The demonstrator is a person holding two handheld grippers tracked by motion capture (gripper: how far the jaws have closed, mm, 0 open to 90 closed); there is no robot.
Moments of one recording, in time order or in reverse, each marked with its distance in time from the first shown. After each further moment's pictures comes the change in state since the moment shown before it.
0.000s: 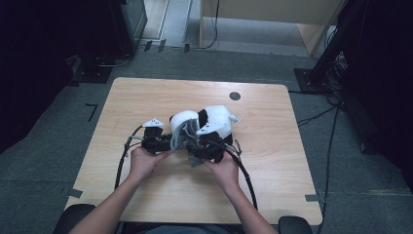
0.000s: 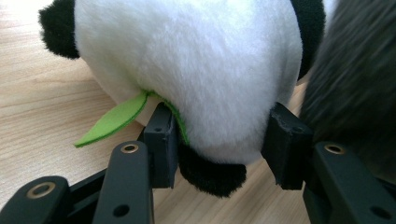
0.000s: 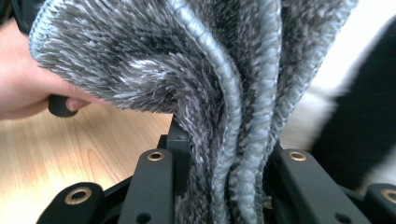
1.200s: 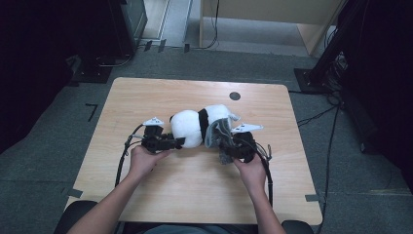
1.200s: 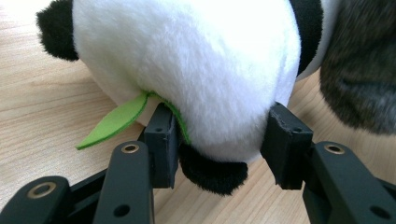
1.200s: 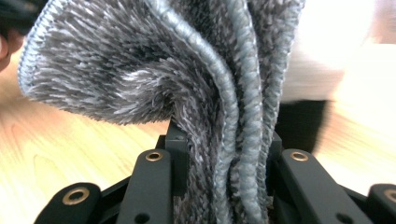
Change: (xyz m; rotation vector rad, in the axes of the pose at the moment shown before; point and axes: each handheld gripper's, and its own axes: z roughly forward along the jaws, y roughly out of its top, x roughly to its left) left arm 0.004 0.004 0.001 0.014 -0.015 0.006; right arm -0.060 -0.040 -0.061 -0.008 -0.171 0.155
